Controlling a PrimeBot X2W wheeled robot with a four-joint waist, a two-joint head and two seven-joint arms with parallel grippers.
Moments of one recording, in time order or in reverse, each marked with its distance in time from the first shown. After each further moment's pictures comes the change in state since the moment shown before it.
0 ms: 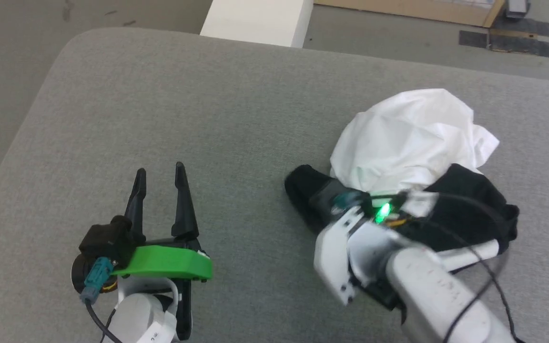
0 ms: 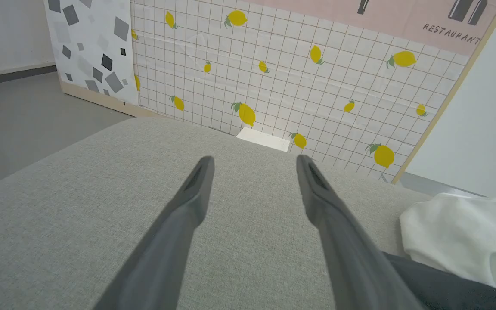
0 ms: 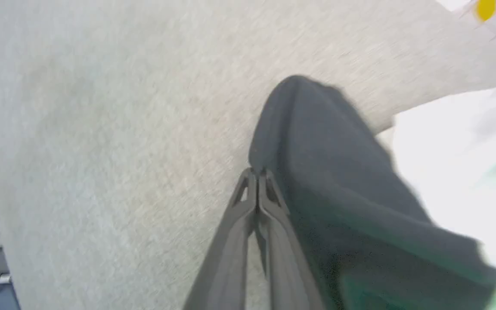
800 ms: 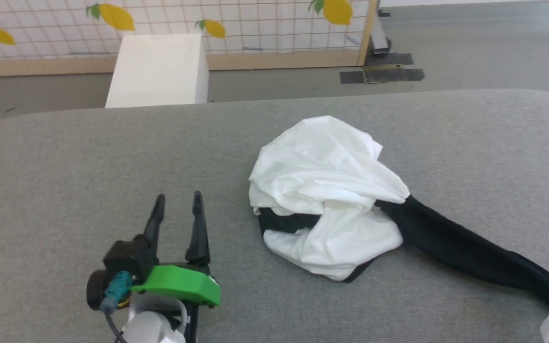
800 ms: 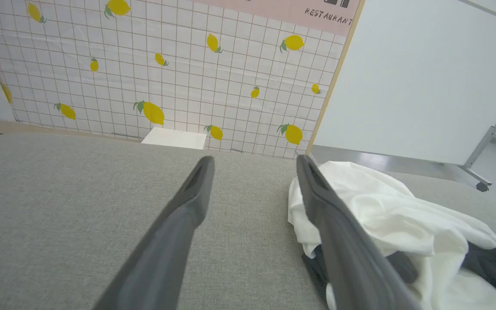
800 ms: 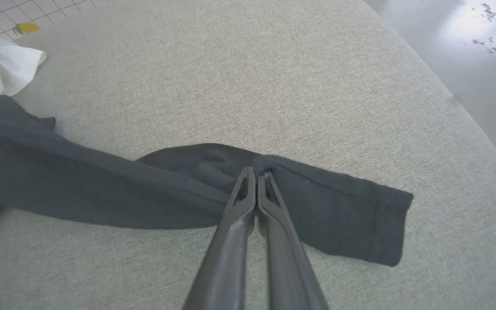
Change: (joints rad) left arm 0.041 -0.001 -0.011 0.087 0.043 -0.070 0.000; right arm 0.467 0.053 -1.067 -0.208 -0.038 0.000 -0.111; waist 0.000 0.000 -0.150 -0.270
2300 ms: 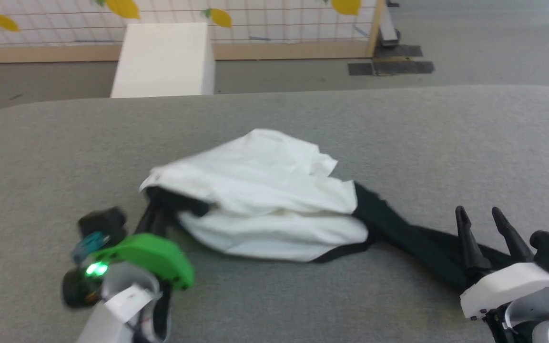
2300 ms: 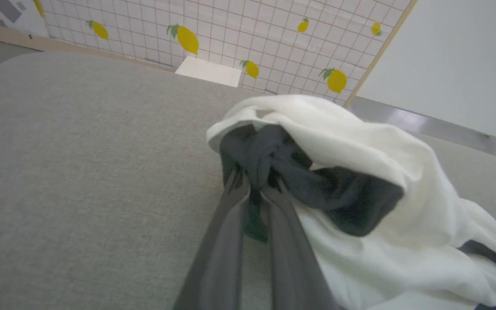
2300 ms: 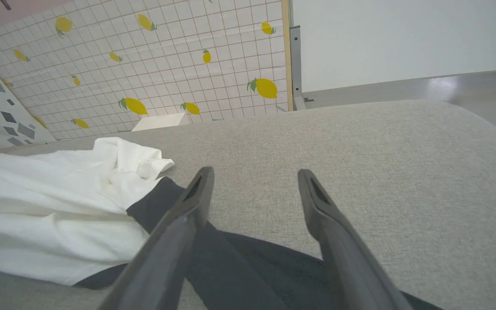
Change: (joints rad) left arm -0.094 0.135 -0.074 0.020 -0.220 0.175 0.272; right arm -0.017 0.000 0.370 -0.067 0.076 0.000 -0.397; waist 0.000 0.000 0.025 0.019
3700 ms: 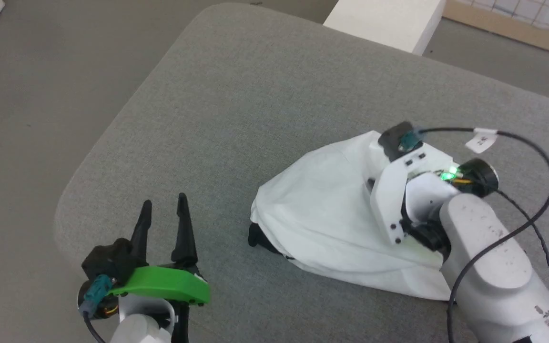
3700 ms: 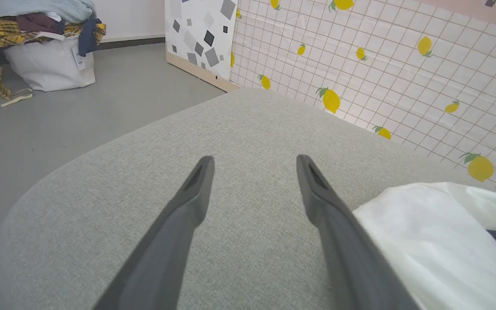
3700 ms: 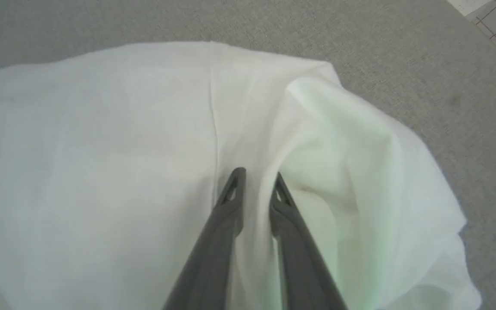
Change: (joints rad) left arm 0.109 -0.130 0.095 -0.025 0.109 -0.154 -0.272; right arm -0.573 -0.071 0.435 0.455 -0.056 0.000 0.595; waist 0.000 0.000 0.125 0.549
